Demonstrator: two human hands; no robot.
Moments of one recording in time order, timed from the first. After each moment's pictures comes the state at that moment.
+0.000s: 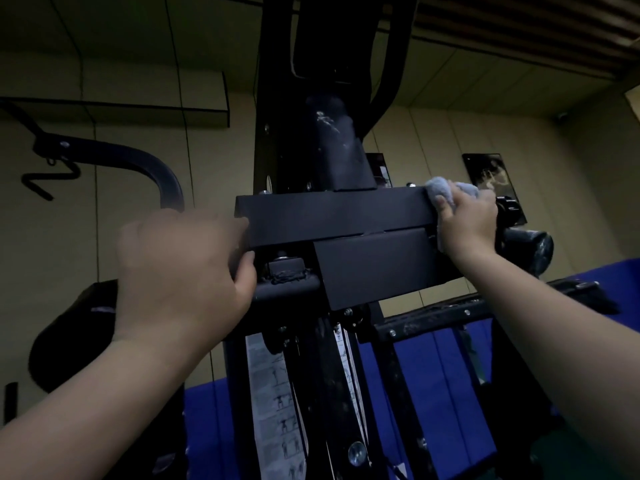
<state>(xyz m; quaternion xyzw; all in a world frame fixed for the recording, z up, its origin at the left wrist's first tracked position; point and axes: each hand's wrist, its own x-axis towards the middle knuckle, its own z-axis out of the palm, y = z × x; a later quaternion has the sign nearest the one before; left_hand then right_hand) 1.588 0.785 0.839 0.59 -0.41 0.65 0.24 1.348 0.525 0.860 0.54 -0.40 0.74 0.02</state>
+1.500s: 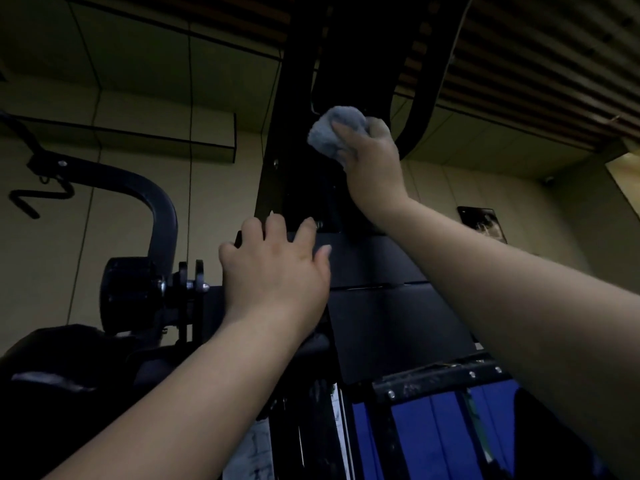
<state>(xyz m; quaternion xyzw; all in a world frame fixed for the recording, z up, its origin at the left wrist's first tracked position) 1.551 0.692 0.884 0.62 -0.43 0.58 0.30 1.436 0.584 1.001 0.61 -0.12 0.75 0.22</state>
